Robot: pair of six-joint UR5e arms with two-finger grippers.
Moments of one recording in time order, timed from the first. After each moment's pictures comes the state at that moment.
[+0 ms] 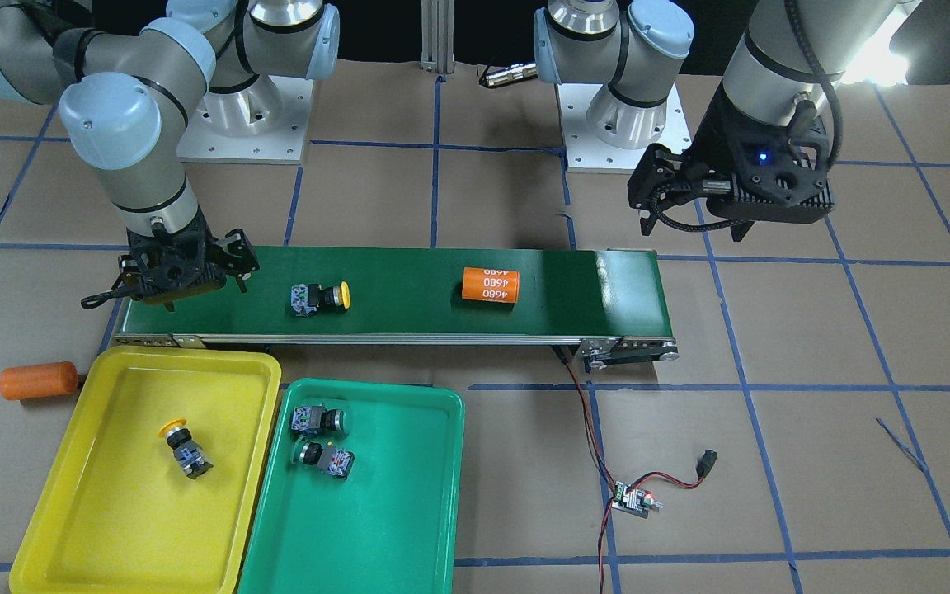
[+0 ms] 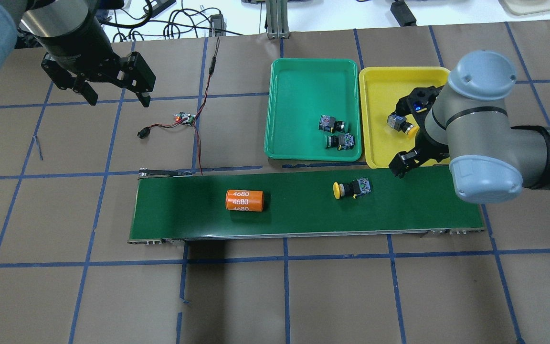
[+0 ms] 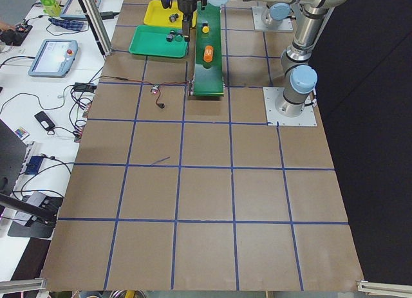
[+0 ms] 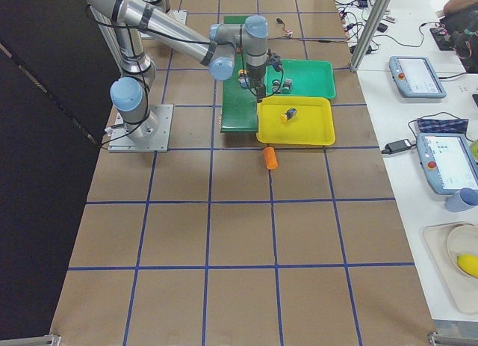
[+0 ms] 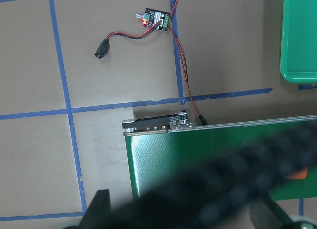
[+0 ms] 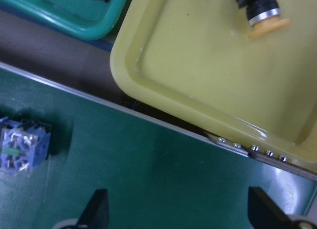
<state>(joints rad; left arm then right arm) -1.54 -1.63 -1.47 -1.62 1.60 0.10 1.48 -1.53 2.10 -2.18 -1.61 -0.50</state>
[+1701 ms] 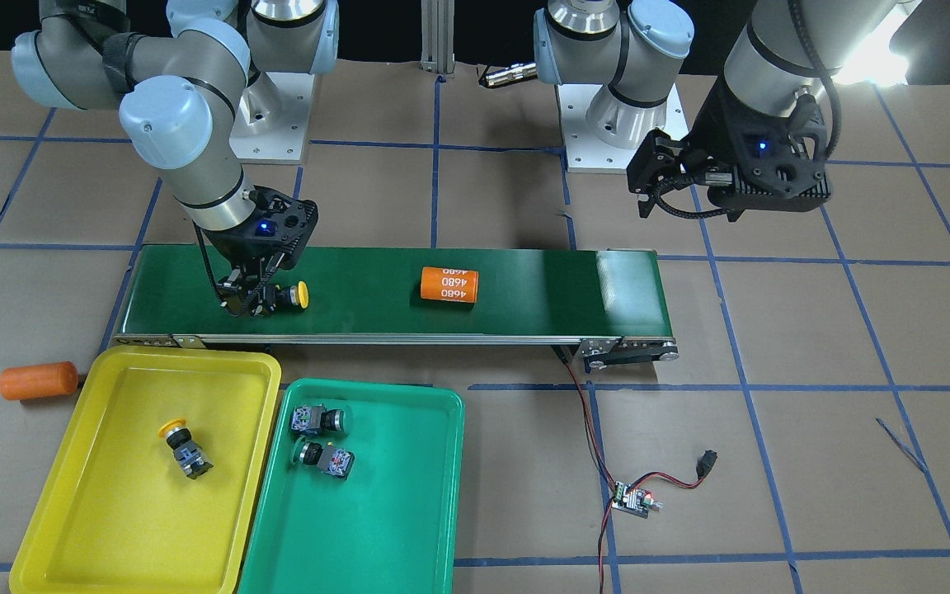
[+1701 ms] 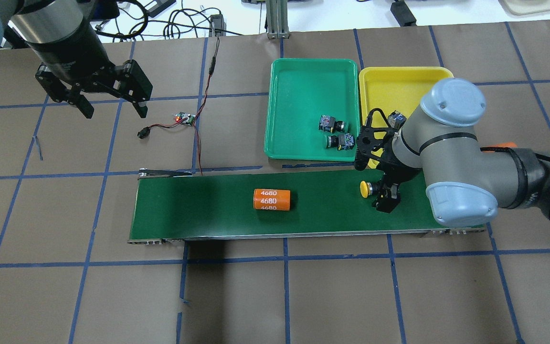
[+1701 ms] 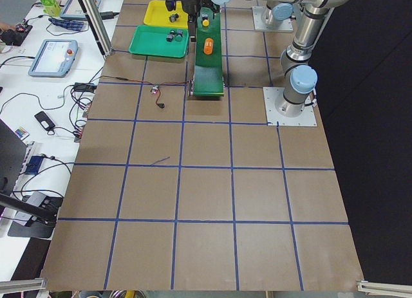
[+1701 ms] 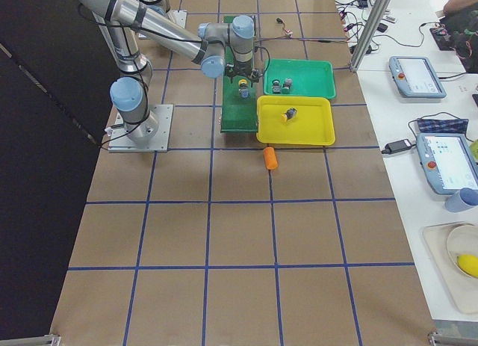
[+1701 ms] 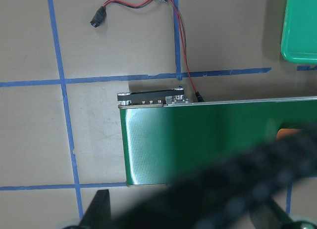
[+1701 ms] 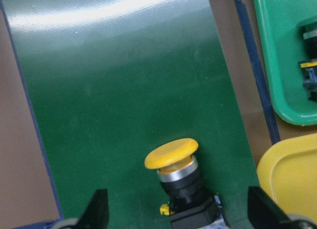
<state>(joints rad) -1.54 -1.62 -1.47 -1.69 1.59 0.07 1.56 -1.51 2.13 -2.19 -1.45 -1.35</state>
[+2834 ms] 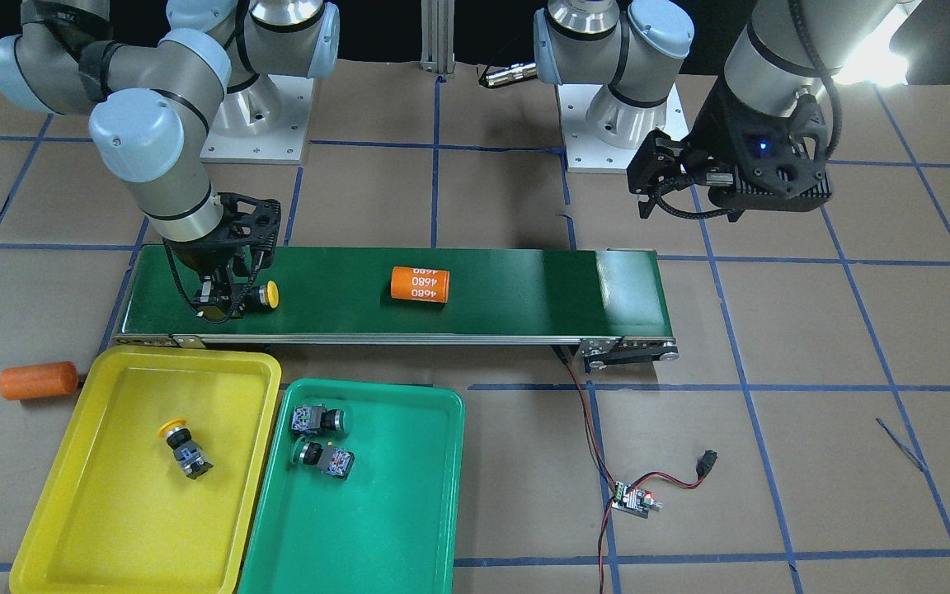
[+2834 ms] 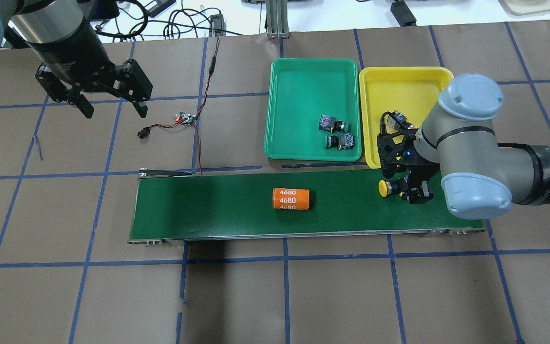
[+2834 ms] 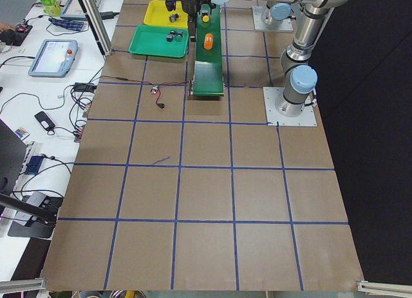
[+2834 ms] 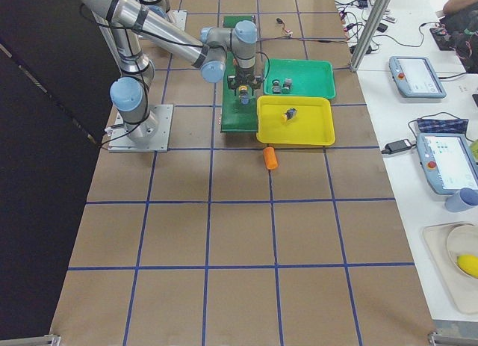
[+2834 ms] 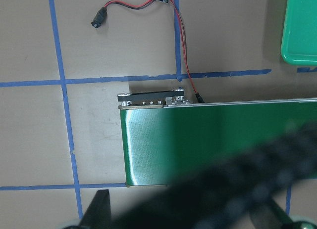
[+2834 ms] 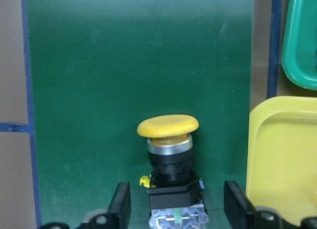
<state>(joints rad) -1.54 -1.62 -1.47 -1.69 1.59 0.07 1.47 -1.50 2.13 -2.20 -1.55 -1.68</state>
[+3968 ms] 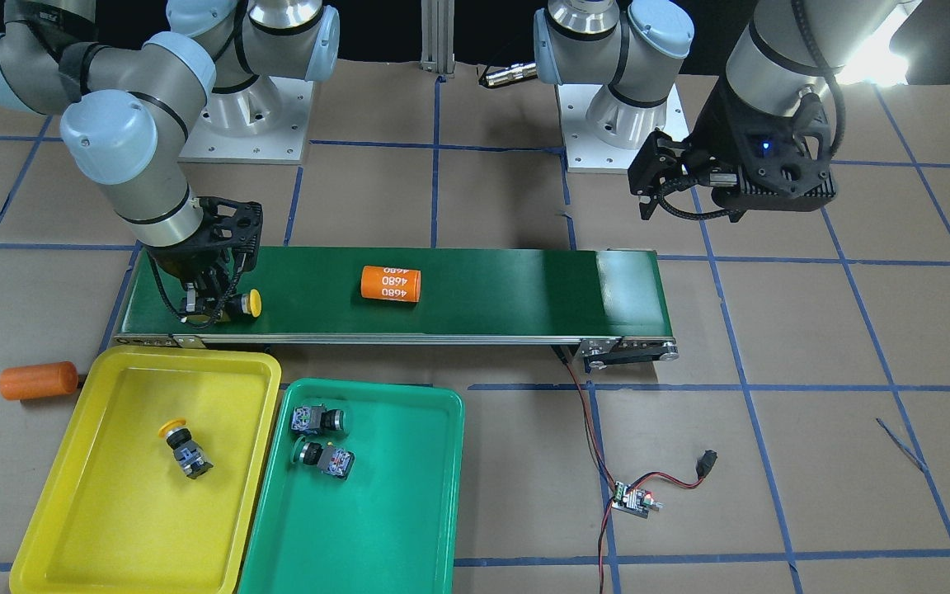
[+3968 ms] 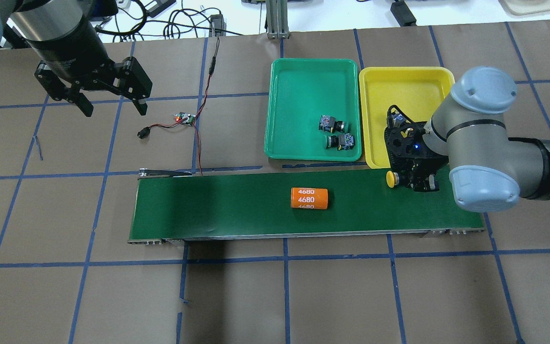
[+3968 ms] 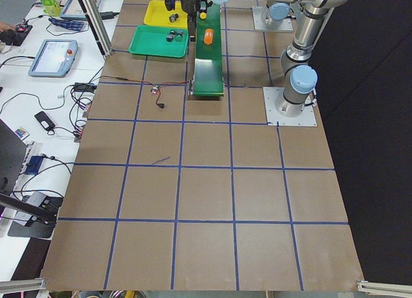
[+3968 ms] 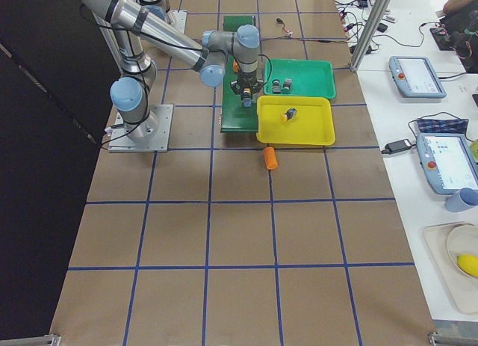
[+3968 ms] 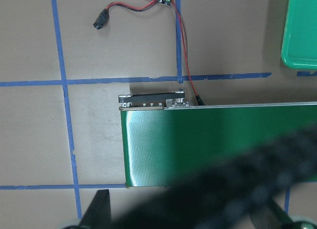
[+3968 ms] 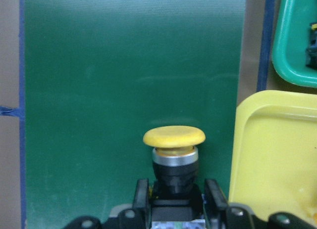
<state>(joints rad) -1.54 -1.62 -1.47 -1.69 1.59 0.05 1.46 -1.48 2.09 -2.22 -1.53 -1.73</state>
